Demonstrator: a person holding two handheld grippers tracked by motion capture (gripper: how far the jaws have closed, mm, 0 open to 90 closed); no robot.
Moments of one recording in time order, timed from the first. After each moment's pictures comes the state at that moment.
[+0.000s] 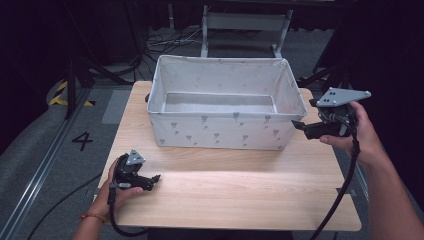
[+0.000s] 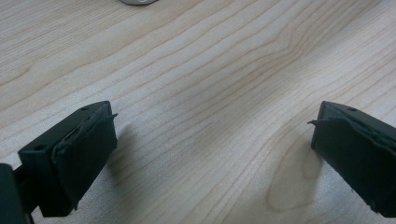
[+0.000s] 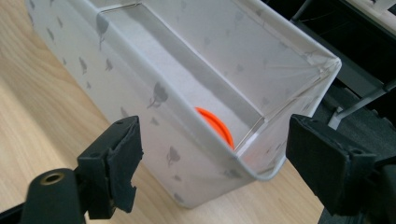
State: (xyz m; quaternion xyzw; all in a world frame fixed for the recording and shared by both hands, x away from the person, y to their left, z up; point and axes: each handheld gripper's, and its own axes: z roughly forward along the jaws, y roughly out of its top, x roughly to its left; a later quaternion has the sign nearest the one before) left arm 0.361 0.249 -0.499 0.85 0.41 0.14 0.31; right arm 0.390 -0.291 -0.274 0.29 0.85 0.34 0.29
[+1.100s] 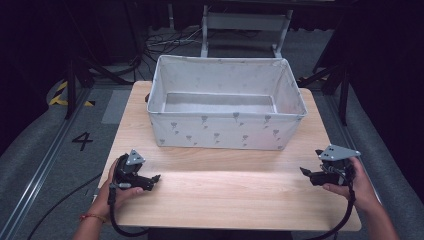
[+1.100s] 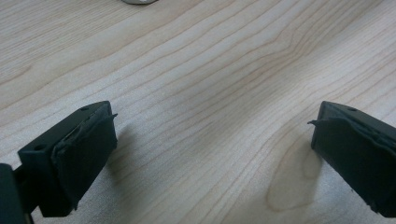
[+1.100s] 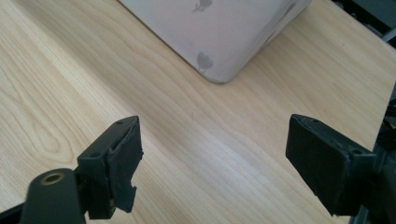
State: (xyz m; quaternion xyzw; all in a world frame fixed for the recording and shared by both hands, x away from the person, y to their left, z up) left arm 0.360 0.249 -0.499 0.84 0.41 0.14 0.31; right arm 0.342 -0.348 -0.424 0.34 0.86 0.29 0.25
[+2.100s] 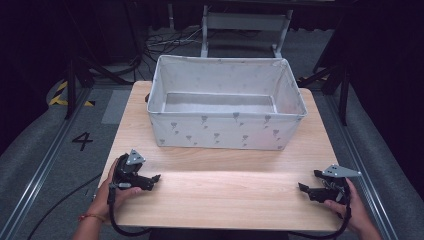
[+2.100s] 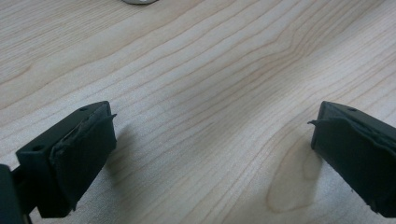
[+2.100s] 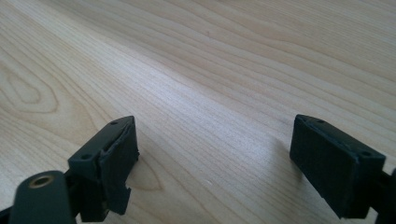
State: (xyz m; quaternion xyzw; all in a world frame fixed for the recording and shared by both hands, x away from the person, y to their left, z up) left arm 0.361 0.249 -0.499 0.84 0.41 0.14 0.31; right arm 0.322 -0.377 -0.504 0.44 0.81 0.35 0.18
